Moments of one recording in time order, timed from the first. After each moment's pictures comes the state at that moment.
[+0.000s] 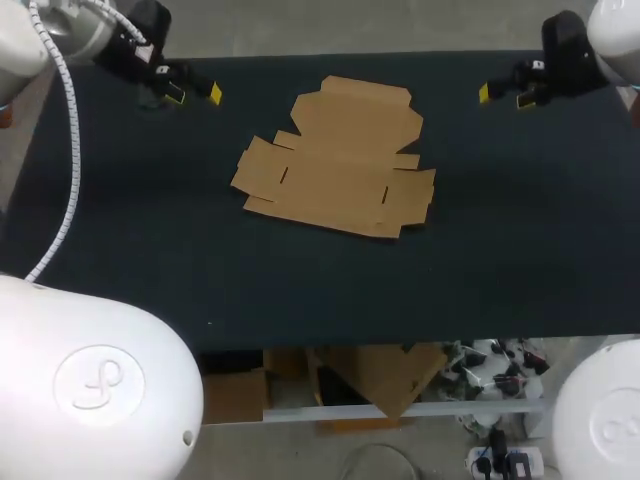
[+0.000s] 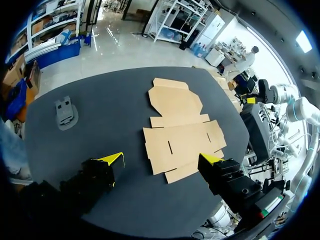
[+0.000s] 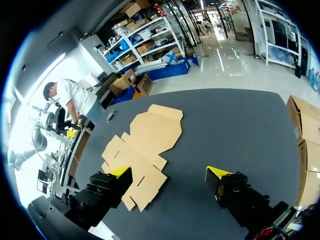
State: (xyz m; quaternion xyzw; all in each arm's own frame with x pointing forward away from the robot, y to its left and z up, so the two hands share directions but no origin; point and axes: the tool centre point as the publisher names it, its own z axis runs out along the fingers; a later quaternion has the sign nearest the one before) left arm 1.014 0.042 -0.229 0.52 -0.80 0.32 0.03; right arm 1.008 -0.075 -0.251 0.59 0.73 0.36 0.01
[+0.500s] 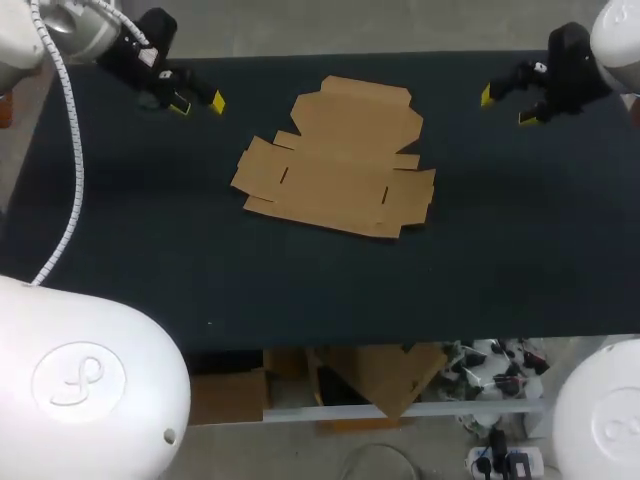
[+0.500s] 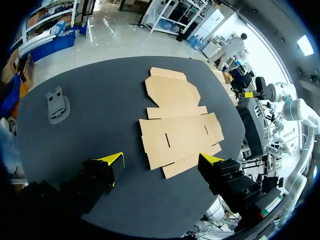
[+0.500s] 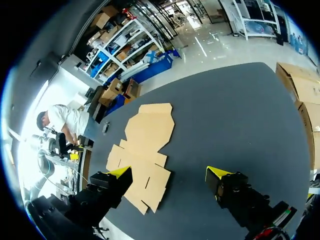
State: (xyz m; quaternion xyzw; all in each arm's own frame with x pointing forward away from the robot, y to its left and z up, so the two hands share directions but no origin) left arm 1.011 0.037 -0.250 0.51 -0.80 0.30 0.08; right arm 0.998 -0.077 -0.264 0.68 0.65 0.35 -0.04
